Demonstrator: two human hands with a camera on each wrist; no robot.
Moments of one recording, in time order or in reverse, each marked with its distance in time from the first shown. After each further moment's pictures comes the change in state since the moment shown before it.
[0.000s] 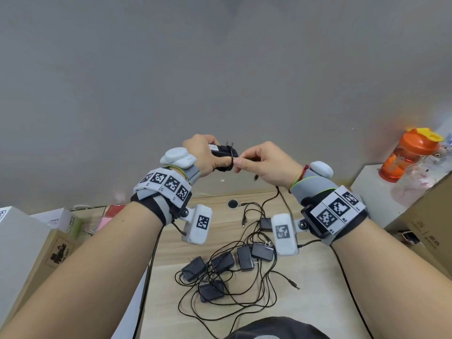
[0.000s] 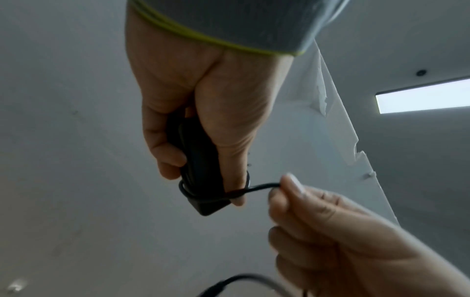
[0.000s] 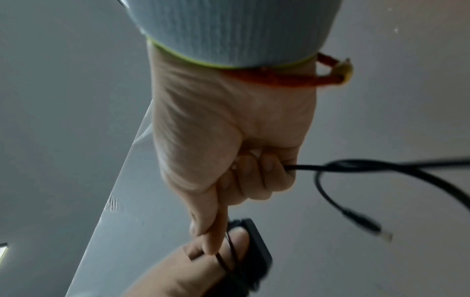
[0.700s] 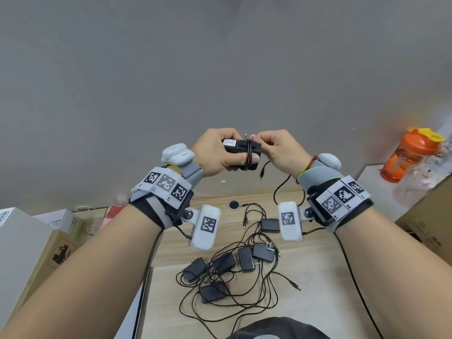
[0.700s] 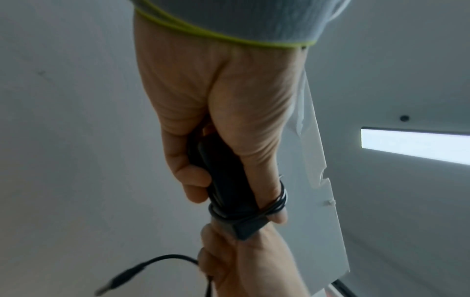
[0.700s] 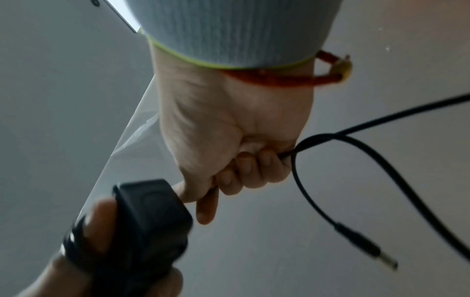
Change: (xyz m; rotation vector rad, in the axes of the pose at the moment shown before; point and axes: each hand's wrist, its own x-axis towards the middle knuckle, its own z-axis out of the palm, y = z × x) left_hand -0.018 0.030 -0.005 -0.425 -0.262 0.208; right_hand 0.022 0.025 -0.019 -0.004 0.184 -0.007
